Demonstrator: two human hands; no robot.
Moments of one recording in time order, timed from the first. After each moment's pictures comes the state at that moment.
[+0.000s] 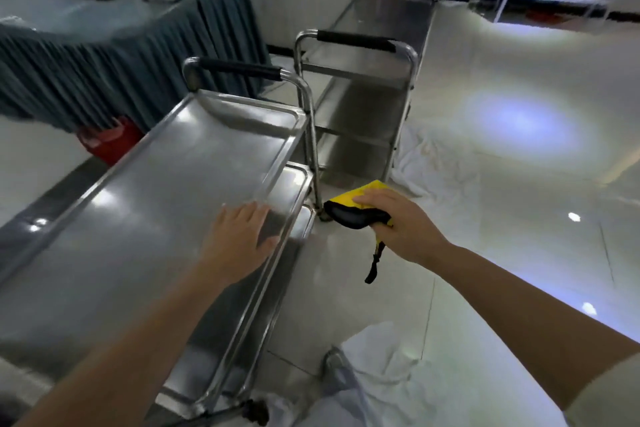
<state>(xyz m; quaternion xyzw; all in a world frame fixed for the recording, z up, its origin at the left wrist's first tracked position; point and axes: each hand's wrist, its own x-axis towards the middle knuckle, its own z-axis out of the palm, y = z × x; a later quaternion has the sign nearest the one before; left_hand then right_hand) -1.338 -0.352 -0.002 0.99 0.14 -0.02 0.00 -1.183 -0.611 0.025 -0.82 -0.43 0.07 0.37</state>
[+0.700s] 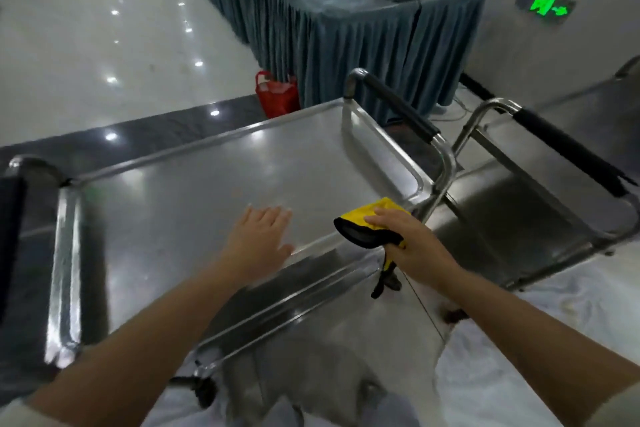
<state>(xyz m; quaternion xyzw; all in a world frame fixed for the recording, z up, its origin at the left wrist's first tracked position) -1.253 -0.278 -0.009 0.89 0.45 -0.06 0.04 -0.979 -0.380 0.005 -0.62 -0.69 0.22 0.30</state>
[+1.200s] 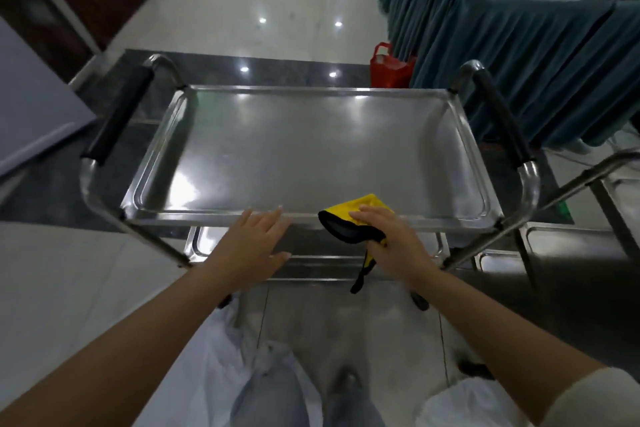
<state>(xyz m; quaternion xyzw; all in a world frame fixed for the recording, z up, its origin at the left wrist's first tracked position) -1.251 -0.397 -0.017 0.78 0.61 -0.09 0.08 -0.981 -0.342 -0.021 -0.45 -0.79 0.34 0.23</state>
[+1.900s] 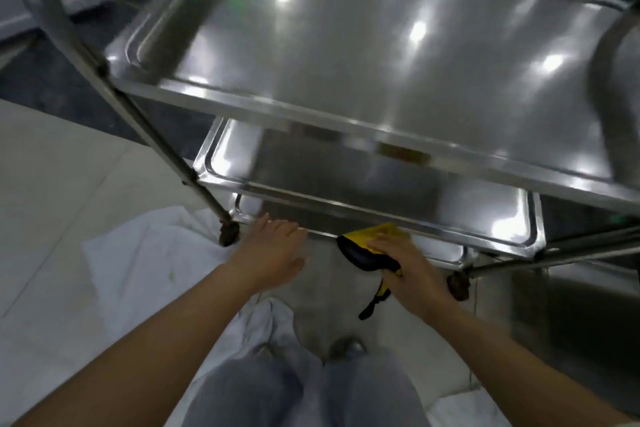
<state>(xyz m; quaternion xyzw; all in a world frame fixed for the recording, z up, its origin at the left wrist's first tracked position) -1.308 -0.453 -0.272 0.72 0.66 -0.11 0.21 -1.049 -0.389 -0.289 -0.43 -0.82 0.36 0.13</state>
